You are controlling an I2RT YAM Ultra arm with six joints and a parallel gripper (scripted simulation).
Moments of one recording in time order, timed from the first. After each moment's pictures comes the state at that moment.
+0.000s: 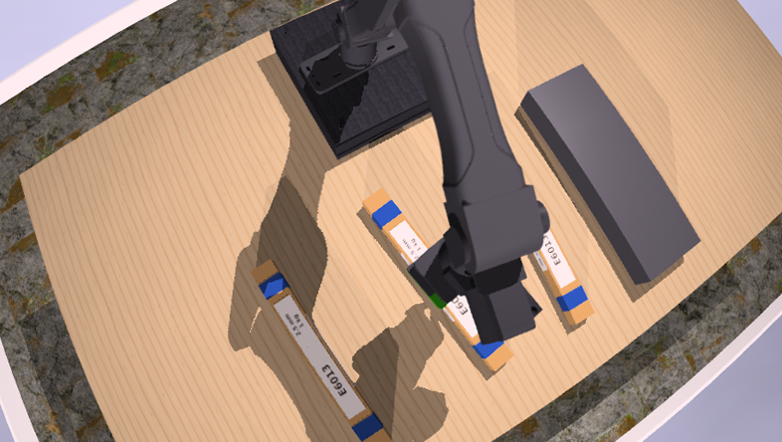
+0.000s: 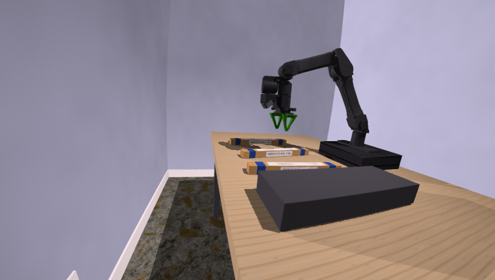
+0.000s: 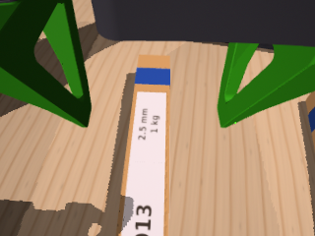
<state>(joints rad) -0.26 2.10 1.75 -1.23 -0.04 -0.37</state>
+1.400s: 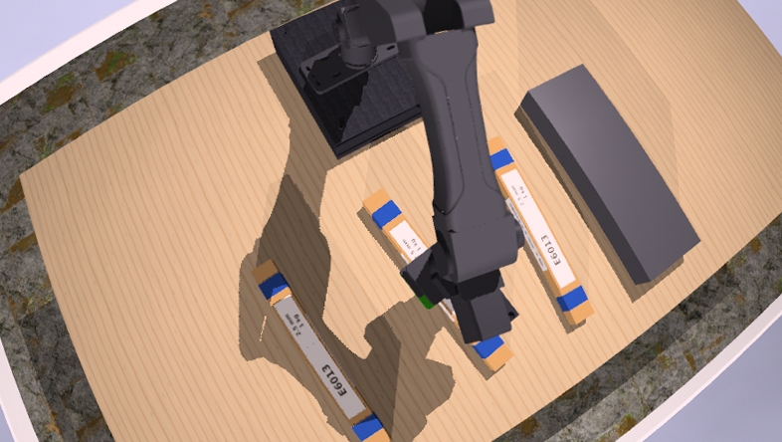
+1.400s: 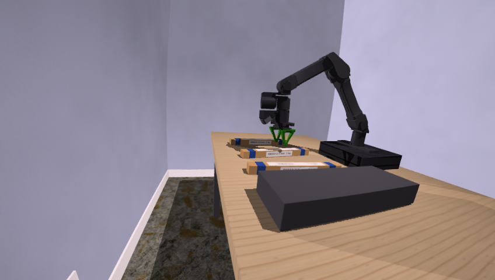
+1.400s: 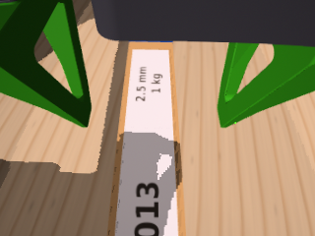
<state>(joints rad) -0.26 2.16 1.58 -1.02 -0.04 -0.34</state>
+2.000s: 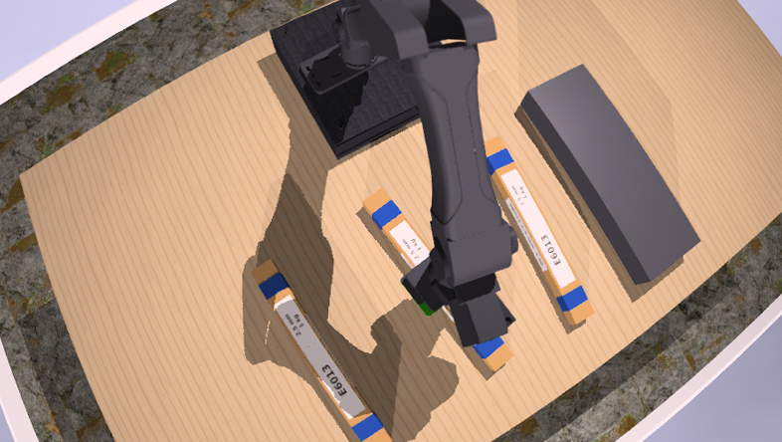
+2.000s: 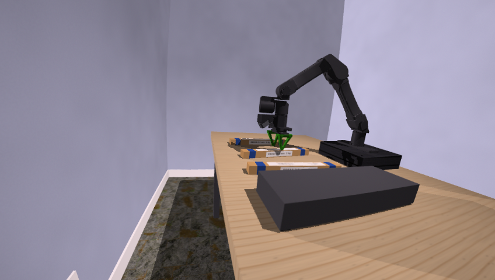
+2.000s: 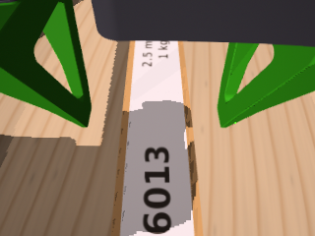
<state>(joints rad) -0.26 2.19 1.55 -0.92 -0.04 -0.33</state>
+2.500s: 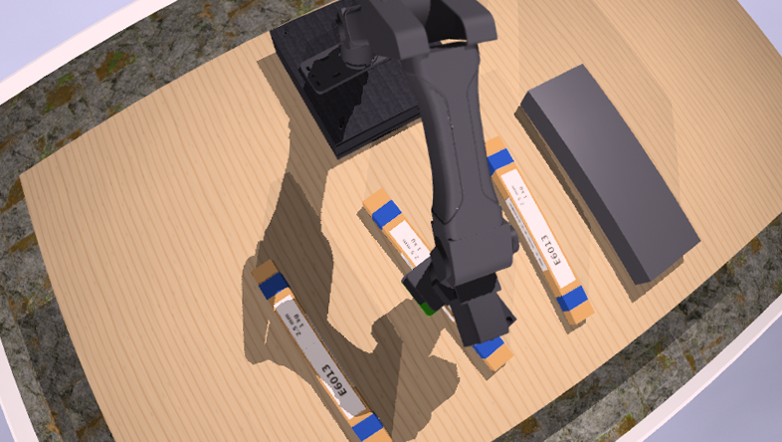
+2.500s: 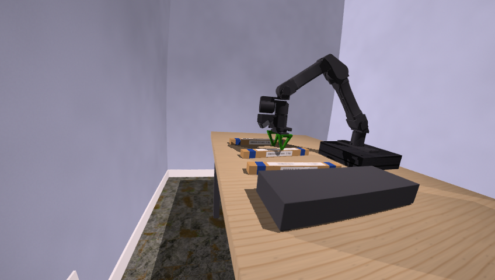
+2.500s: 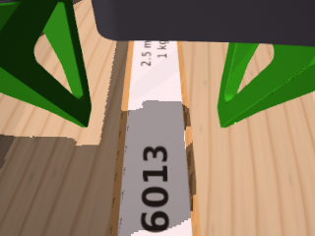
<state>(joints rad) -0.26 2.19 1.55 -0.91 -0.04 -0.33</state>
